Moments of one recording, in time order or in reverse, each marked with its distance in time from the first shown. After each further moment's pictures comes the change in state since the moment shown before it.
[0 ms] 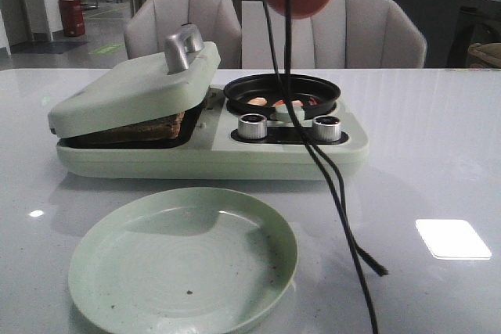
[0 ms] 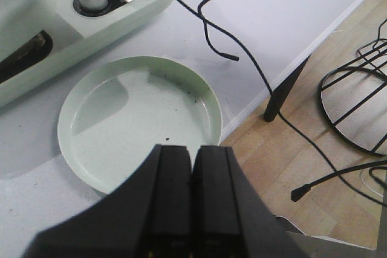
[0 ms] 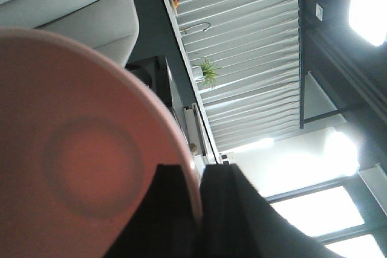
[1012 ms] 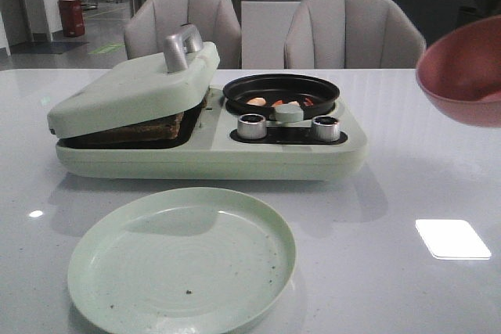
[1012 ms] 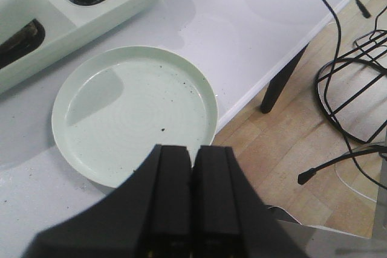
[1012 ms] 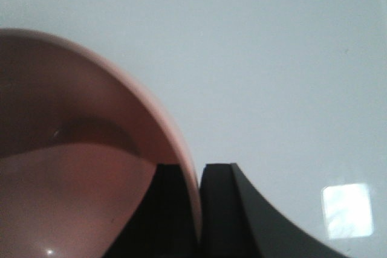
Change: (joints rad) left arm 0.000 0.000 0.000 -0.002 0.026 0.000; right arm -0.560 -0.731 0.796 1.284 -0.258 -0.077
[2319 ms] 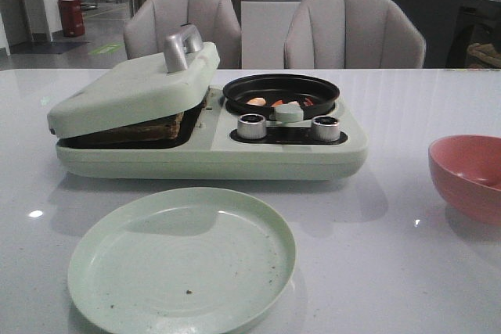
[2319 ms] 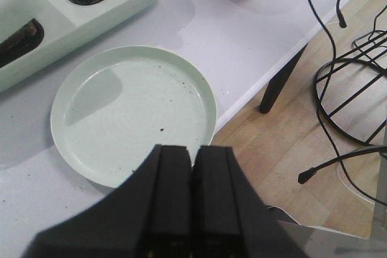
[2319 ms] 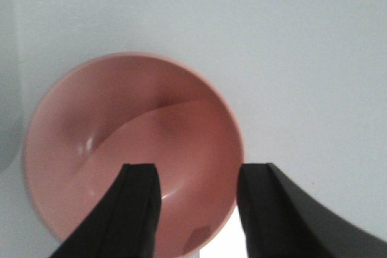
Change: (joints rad) left arm 0.000 0.000 0.000 -0.003 0.002 0.000; right arm -0.056 -0.090 0.195 0.228 -0.202 -0.151
